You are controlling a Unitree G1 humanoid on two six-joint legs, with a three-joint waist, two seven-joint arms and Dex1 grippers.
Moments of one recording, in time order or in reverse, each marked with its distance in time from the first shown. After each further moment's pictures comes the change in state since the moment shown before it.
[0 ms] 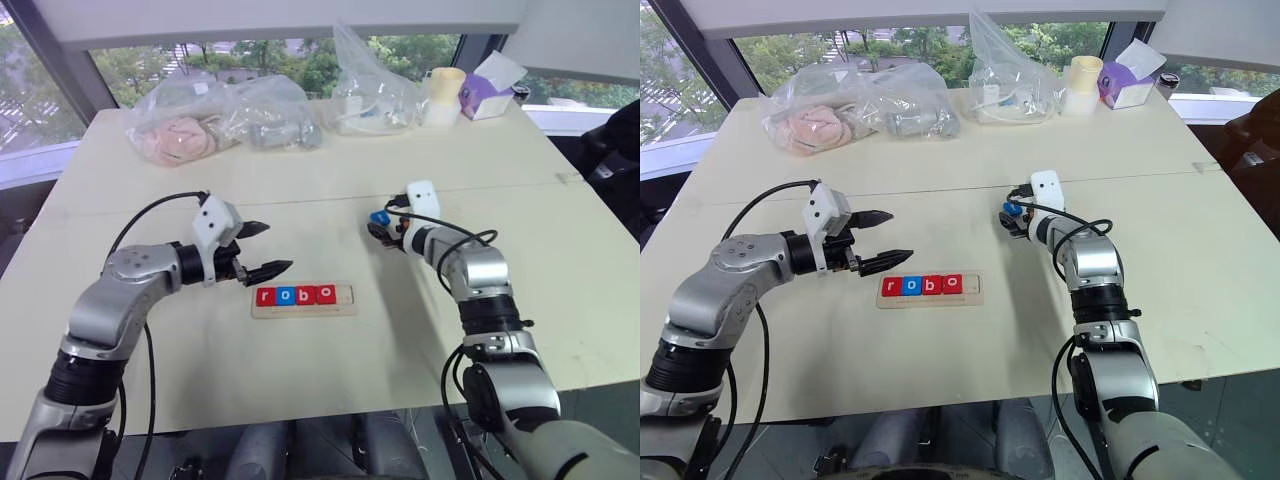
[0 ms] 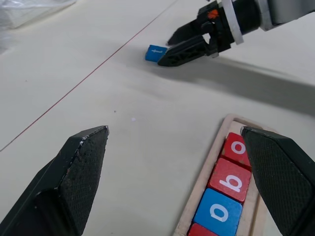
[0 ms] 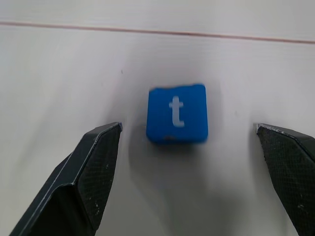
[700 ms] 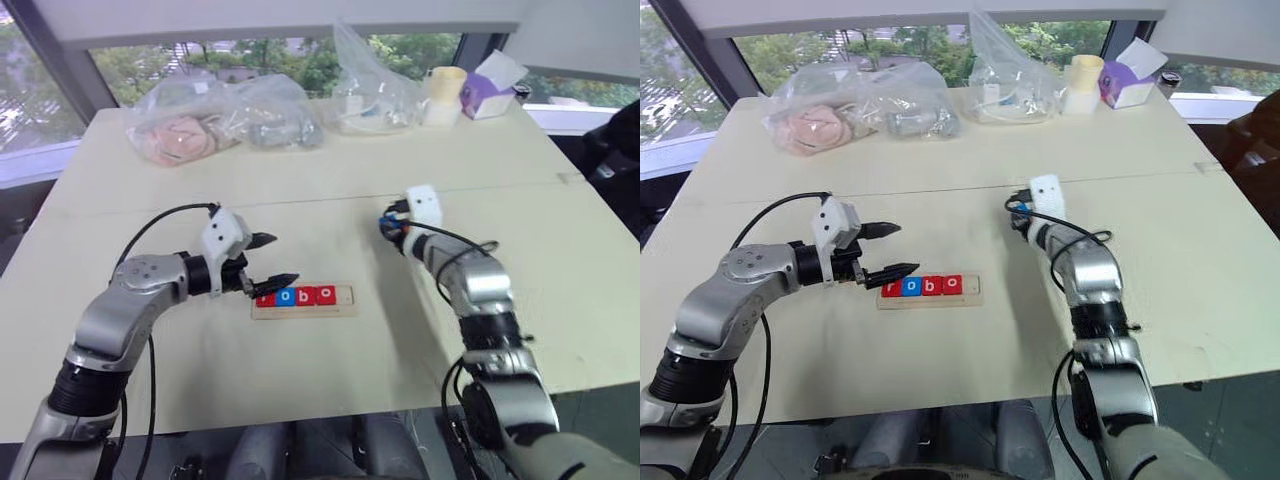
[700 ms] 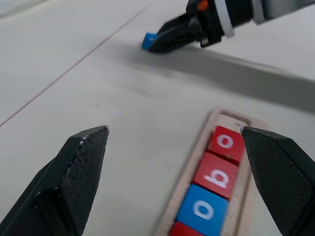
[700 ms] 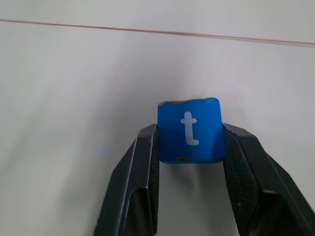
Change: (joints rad) left arm 0.048 0.014 -0.052 -0.081 0.008 0.012 -0.029; right arm 0.206 0.004 -0.020 -0.445 0.006 0.220 -0.081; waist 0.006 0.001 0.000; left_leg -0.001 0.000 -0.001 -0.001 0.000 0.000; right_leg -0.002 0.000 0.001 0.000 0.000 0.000
